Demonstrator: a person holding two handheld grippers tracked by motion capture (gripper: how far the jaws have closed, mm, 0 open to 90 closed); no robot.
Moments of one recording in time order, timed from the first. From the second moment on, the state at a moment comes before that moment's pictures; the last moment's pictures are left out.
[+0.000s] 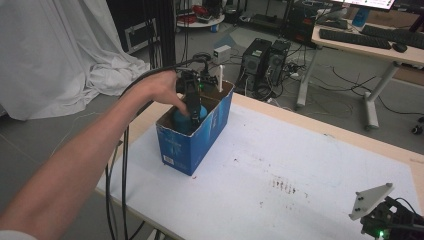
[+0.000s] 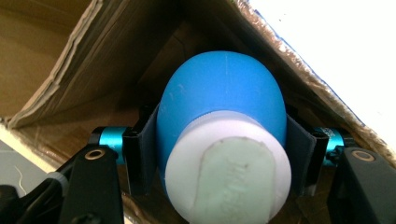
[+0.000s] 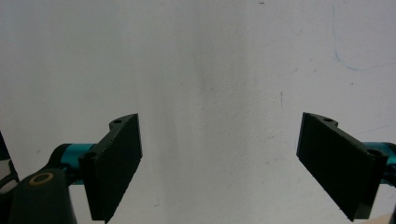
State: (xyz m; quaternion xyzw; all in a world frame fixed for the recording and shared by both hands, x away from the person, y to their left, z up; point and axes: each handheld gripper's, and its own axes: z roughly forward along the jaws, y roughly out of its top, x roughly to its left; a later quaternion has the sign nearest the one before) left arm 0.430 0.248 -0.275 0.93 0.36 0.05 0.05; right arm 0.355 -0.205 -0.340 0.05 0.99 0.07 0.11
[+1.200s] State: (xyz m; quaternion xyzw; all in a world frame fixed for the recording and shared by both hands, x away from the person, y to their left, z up) left arm 0.430 0.248 -0.275 0.93 0.37 0.03 0.04; right arm 0.353 -0.203 -0.341 0.05 0.99 0.07 0.11
